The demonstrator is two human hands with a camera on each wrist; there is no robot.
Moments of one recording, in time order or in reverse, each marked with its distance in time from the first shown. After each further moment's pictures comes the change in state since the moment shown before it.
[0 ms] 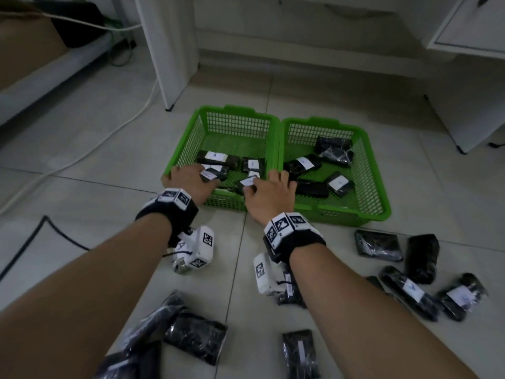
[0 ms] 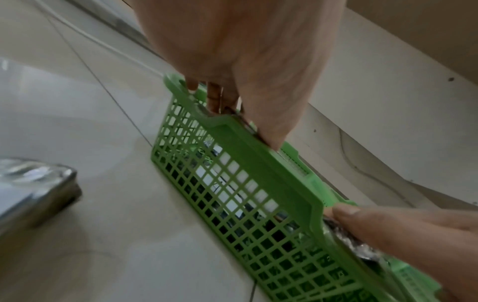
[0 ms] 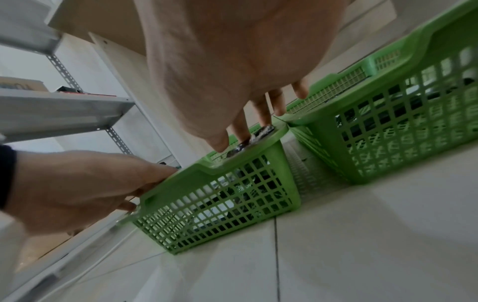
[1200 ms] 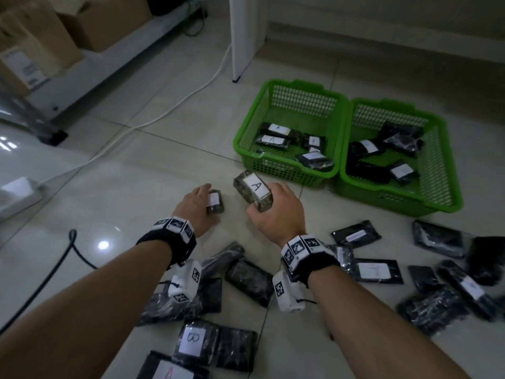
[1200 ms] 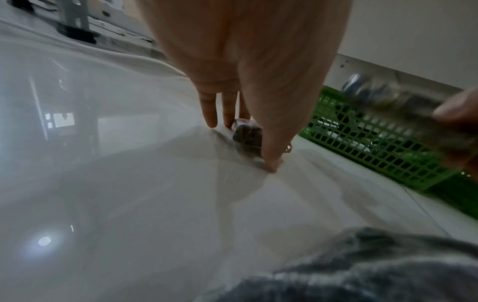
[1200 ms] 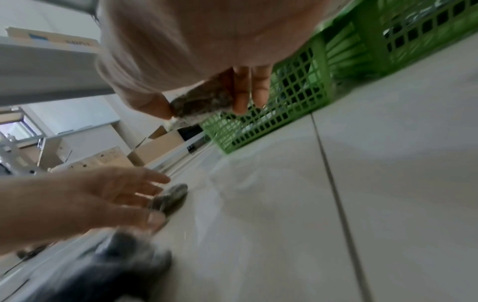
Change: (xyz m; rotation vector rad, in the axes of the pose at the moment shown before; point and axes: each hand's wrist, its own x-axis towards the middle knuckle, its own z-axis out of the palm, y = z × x) left_hand -0.124 -0.162 0.034 -0.159 -0.138 0.003; right_hand -0.109 -0.075 0.056 0.467 0.052 -0.236
